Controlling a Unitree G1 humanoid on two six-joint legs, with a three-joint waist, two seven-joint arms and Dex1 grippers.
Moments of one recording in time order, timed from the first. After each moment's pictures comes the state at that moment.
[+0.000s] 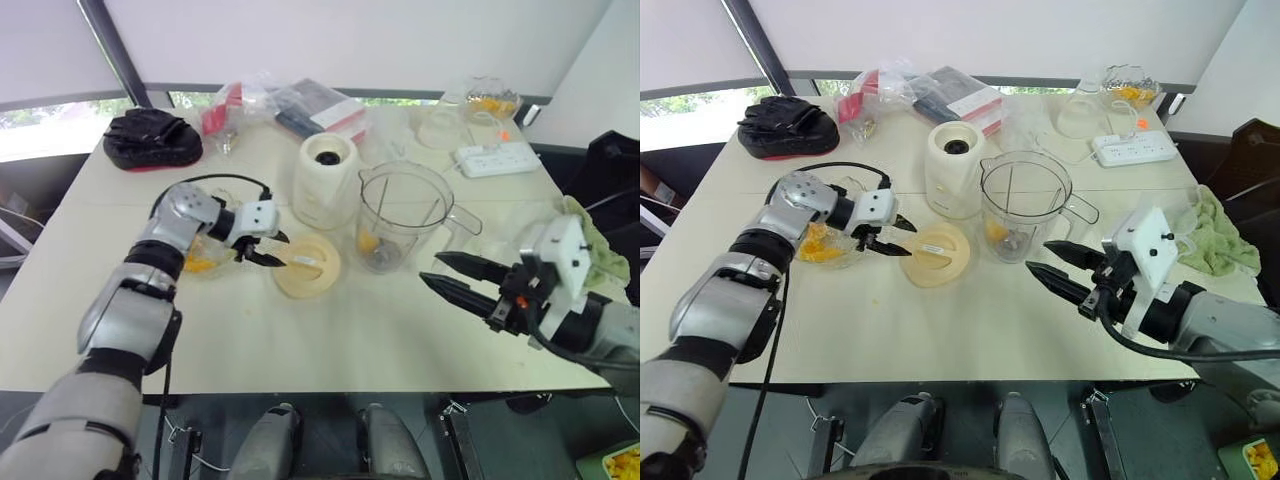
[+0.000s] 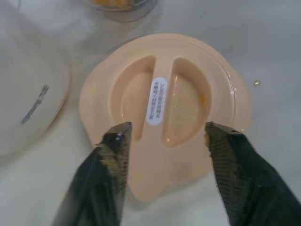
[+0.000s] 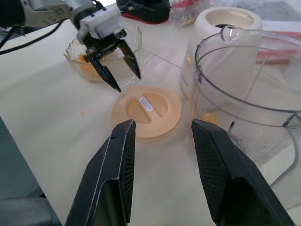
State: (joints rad) left arm -1.10 0.46 -0.34 1.18 0.14 -0.43 -1.40; right arm 0.11 -0.93 -0.51 -0.90 1.15 0.86 0.36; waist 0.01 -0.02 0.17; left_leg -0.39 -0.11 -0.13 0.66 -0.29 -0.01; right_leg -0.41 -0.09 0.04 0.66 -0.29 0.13
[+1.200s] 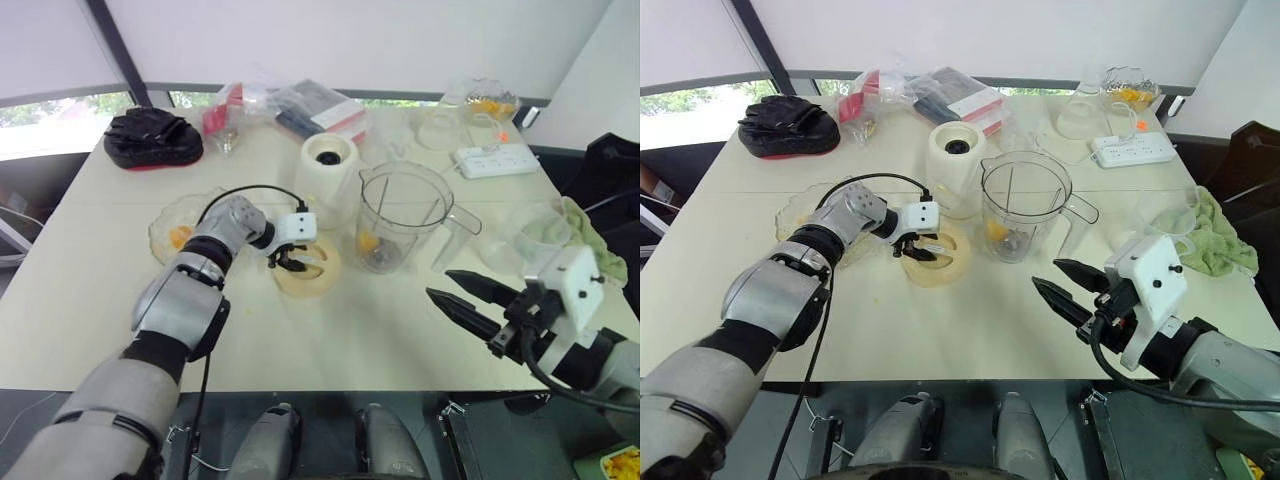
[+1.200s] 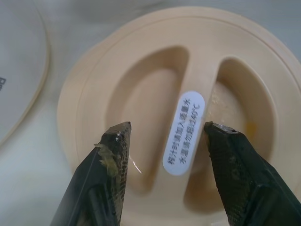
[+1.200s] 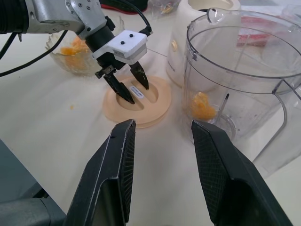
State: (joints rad) left arm -1.20 0.25 -0.35 1.36 0.38 -0.23 -1.11; right arm 0.36 -0.97 -0.60 -1.02 1.27 0.76 0.13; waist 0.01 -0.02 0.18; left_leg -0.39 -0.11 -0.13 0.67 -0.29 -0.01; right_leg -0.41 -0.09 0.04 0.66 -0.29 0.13
